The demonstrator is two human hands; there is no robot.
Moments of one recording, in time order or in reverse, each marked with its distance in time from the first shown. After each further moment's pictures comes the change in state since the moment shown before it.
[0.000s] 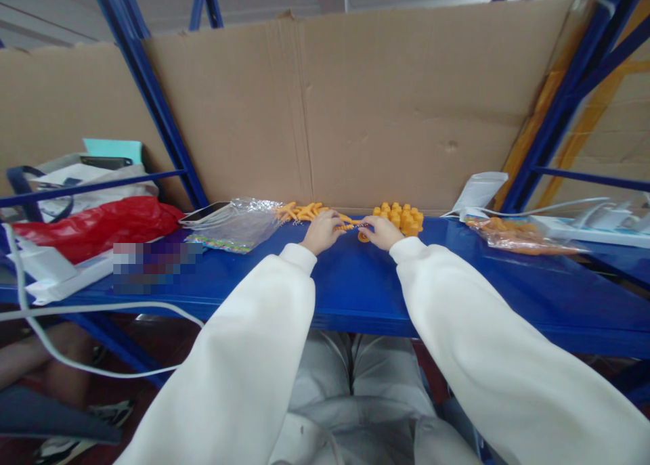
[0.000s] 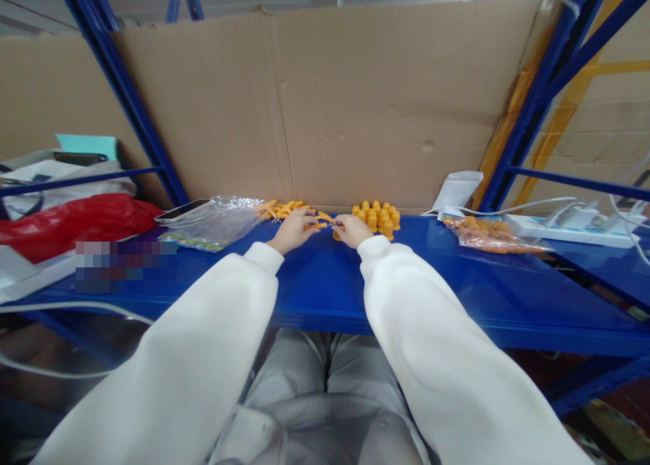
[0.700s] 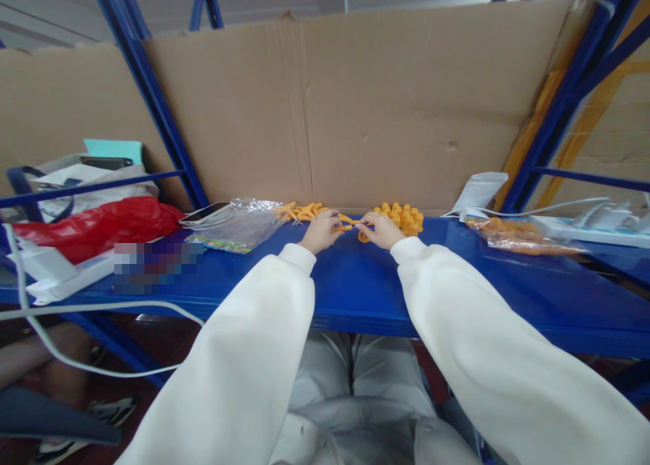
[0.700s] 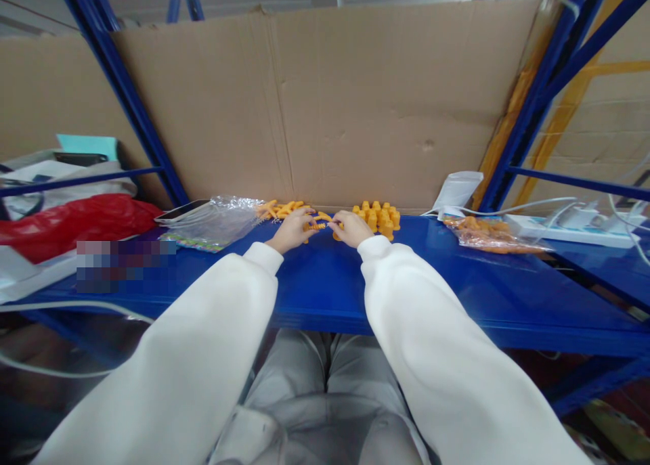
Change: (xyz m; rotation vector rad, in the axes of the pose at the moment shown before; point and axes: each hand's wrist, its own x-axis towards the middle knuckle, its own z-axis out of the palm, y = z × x) left_hand 0.000 -0.002 0.001 -0.027 0.004 -0.010; right_hand 0.000 -0.003 -0.004 0.017 0.056 -0.064
